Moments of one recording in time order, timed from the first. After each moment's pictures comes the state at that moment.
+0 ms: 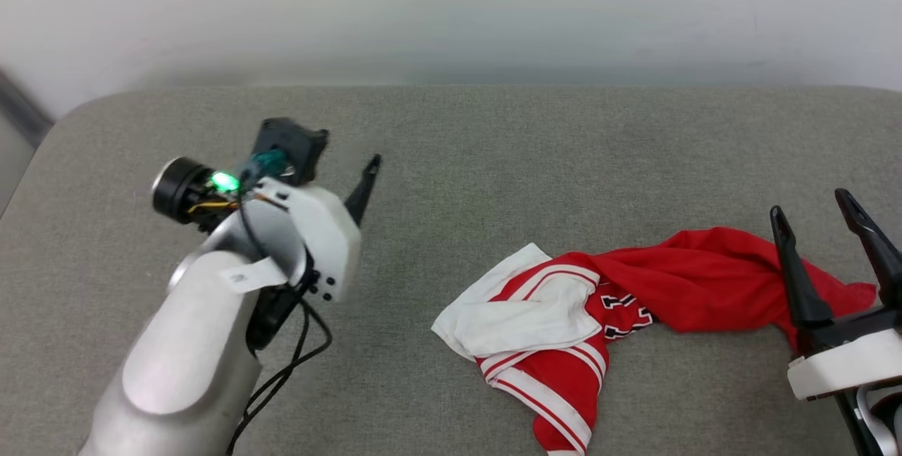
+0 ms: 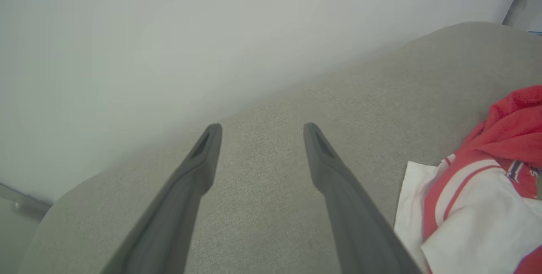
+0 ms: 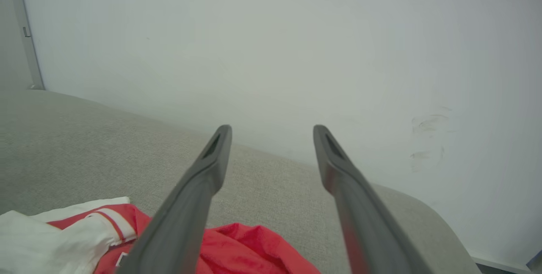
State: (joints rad) left arm -0.52 0.30 -0.33 0.20 -0.25 -0.13 0.23; right arm -0.10 -0.35 0.01 0.00 0.16 0.13 -0.21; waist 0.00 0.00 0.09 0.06
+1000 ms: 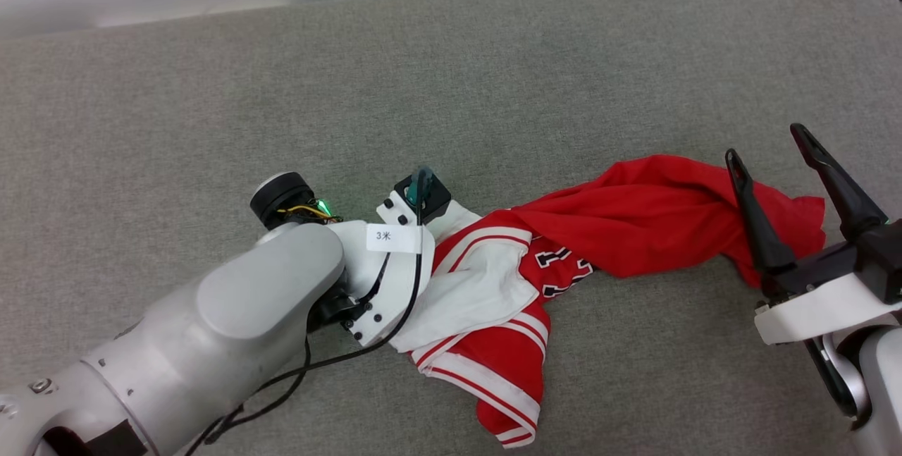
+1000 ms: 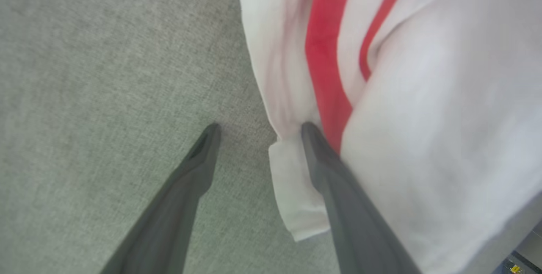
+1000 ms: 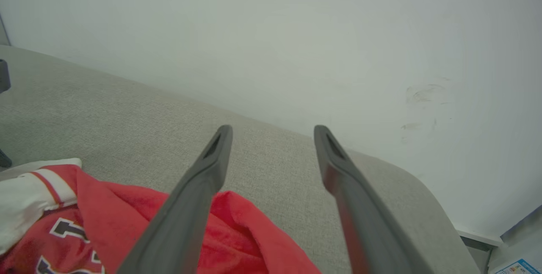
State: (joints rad) left arm -1.00 0.44 -1.27 0.47 -0.81 -0.13 0.75; right arm -0.27 -0.37 0.14 0.04 0.14 0.13 -0.23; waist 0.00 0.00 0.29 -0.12
